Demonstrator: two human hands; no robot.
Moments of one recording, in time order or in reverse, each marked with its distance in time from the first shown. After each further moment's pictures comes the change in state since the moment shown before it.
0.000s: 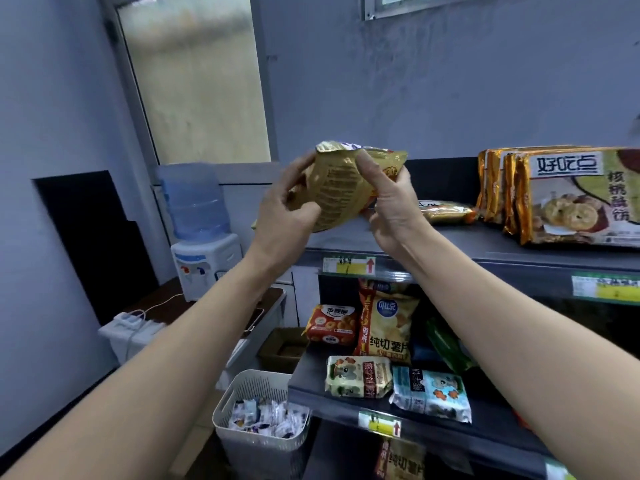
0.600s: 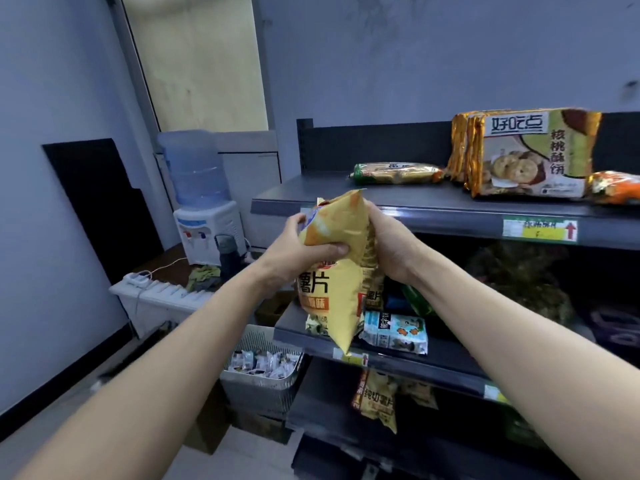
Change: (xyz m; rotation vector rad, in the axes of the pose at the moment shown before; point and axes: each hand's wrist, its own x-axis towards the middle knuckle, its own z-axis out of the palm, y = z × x) left_hand -0.105 0.007 0.042 0.058 -0.249 -0.697; right_hand -0.110 0.009 -0.079 -0.274 -0.250 0.413
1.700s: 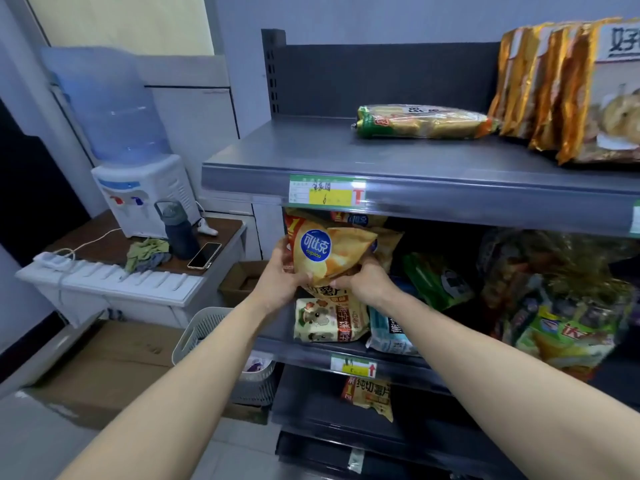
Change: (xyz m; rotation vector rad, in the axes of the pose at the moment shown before) left_hand 0.163 -0.196 -0.007 -0.288 -0.013 -0.138; right_hand 0.153 0.169 -0.040 -0.495 0.363 0.170
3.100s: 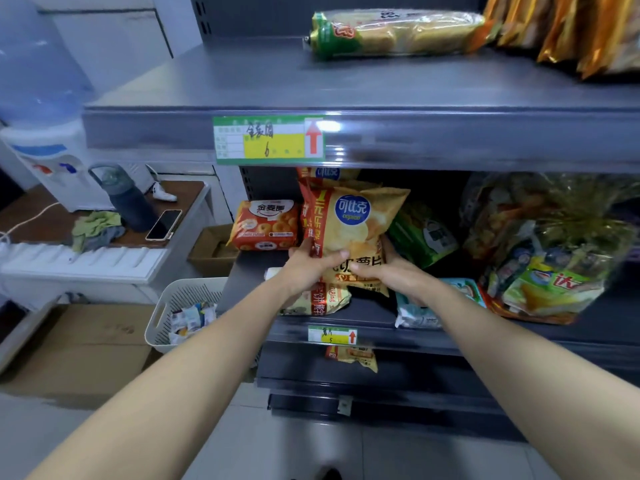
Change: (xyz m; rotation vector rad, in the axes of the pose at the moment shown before) left_hand 0.039 -0.058 0.074 0.152 -0.236 -0.310; right_hand 0.007 0.100 -0.060 -0.035 -0.144 0.300
